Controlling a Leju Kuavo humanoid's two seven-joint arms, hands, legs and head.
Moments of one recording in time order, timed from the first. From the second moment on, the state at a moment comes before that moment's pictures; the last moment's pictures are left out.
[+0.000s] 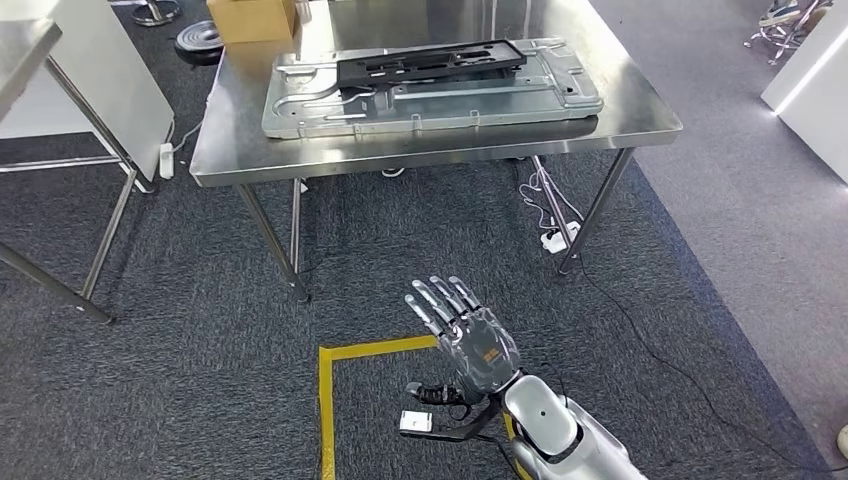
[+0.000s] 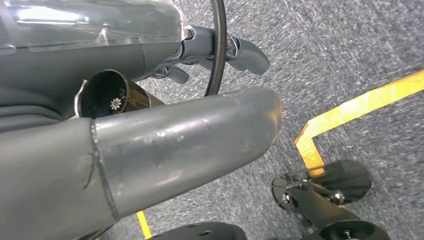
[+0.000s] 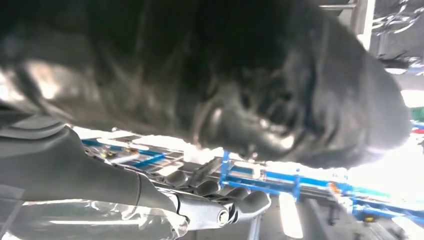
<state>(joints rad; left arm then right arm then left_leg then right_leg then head) -0.11 -0.15 0.72 -0.21 -1.08 0.07 -0.04 -0.28 -0.13 0.68 -1.25 1.42 -0.52 0.04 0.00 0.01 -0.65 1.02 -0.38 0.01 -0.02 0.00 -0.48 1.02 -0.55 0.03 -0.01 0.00</state>
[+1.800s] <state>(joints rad) -0.10 -0.16 0.72 -0.21 -1.09 0.04 -0.05 -0.22 -0.13 0.66 -1.26 1.37 -0.52 0.02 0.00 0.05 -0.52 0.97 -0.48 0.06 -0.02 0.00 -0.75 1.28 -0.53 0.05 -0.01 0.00</state>
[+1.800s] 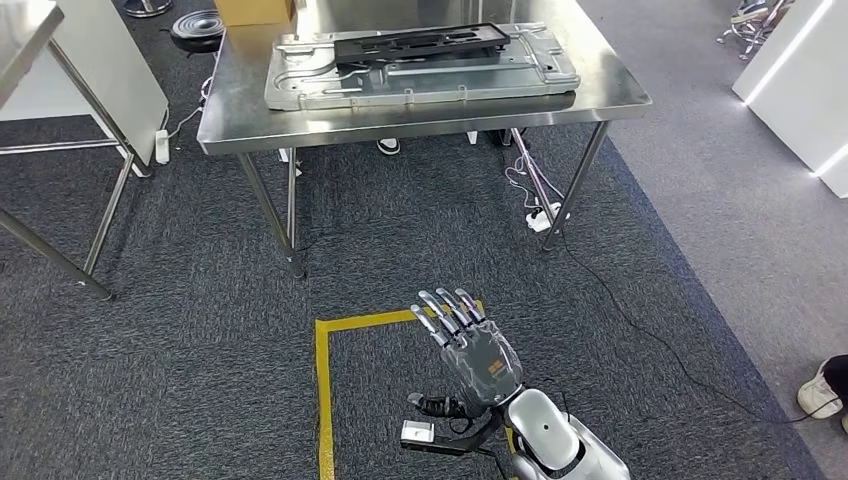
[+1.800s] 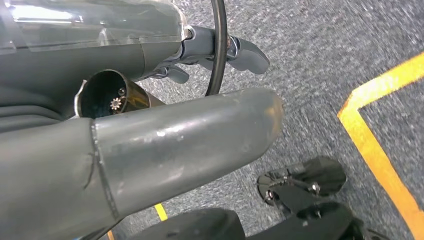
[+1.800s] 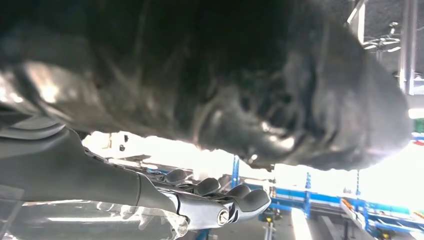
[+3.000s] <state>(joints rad) -0.09 -0.15 0.72 -0.21 -1.08 0.05 -0.06 -0.15 -0.14 0.59 -1.30 1.38 -0.53 0.03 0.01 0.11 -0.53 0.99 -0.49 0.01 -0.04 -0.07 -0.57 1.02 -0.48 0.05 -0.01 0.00</state>
